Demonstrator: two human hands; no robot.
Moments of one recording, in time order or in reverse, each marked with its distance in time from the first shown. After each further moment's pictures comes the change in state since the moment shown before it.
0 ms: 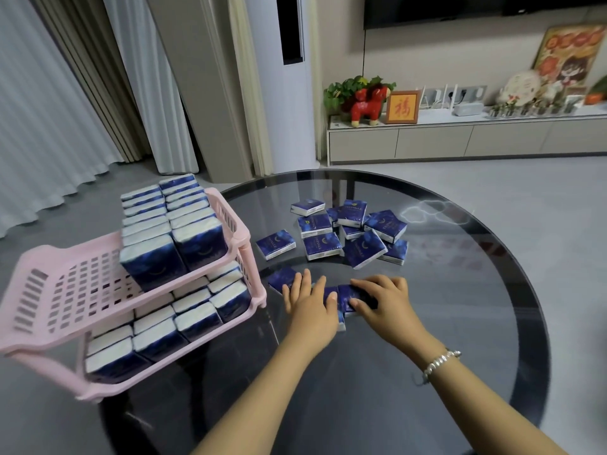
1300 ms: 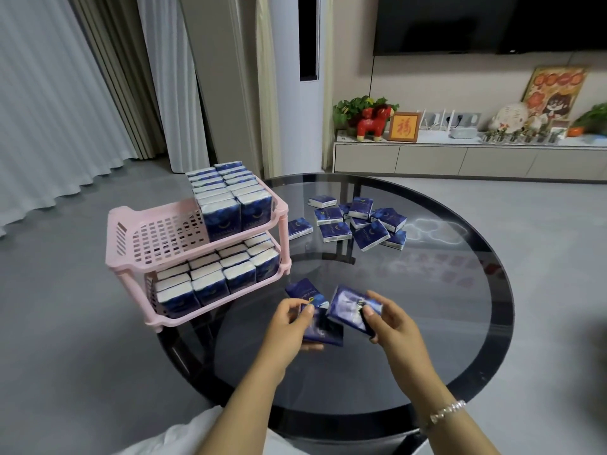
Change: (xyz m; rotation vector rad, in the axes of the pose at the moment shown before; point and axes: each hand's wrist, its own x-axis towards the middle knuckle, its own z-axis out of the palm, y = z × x) left_hand -0.144 -0.042 -0.046 -1.132 -0.007 -0.278; right_hand -0.131 -0.075 -0.008 0.968 0.084 0.311
